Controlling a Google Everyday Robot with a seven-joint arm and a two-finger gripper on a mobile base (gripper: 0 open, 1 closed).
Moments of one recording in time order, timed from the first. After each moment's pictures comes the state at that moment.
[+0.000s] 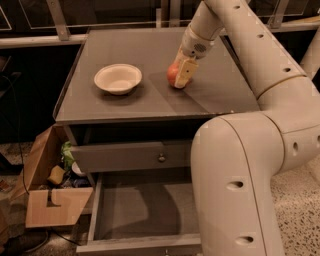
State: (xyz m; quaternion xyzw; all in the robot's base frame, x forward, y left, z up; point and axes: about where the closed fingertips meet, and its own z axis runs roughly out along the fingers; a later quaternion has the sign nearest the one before) arm 0.742 -0.090 0.860 -0.69 0.70 0.07 0.19
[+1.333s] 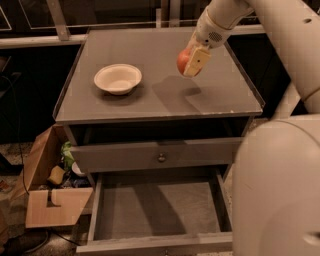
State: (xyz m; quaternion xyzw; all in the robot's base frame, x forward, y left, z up) arm 0.720 -0.116 0.917 -0.65 0.72 0.03 0.25
